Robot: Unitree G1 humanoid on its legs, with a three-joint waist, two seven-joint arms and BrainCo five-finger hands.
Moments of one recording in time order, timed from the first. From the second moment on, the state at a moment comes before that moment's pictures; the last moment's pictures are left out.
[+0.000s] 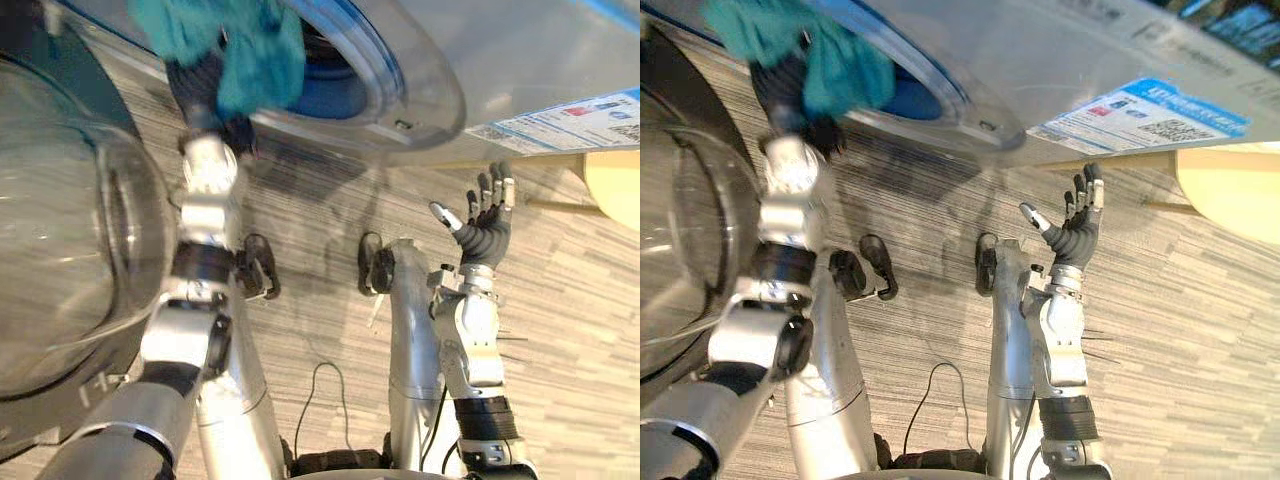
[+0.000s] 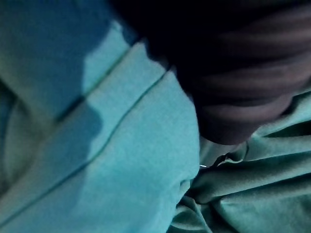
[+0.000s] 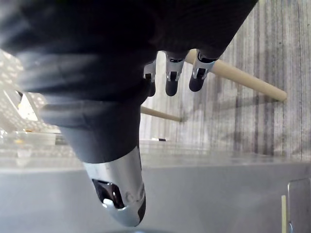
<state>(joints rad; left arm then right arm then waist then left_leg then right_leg) -1.11 0.32 0.04 0.57 -0.20 -0.22 0.39 -0.18 0.01 -0.04 -0.09 0.17 -0.31 -0.32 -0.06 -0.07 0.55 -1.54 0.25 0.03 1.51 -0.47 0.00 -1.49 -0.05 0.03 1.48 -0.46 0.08</state>
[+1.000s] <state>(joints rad) -1.33 0.39 -0.03 0.67 0.29 -0.03 0.34 -0.04 0.03 -0.08 -0.10 0.23 -0.35 -0.13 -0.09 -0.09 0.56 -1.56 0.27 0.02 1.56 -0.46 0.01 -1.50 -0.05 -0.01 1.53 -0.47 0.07</state>
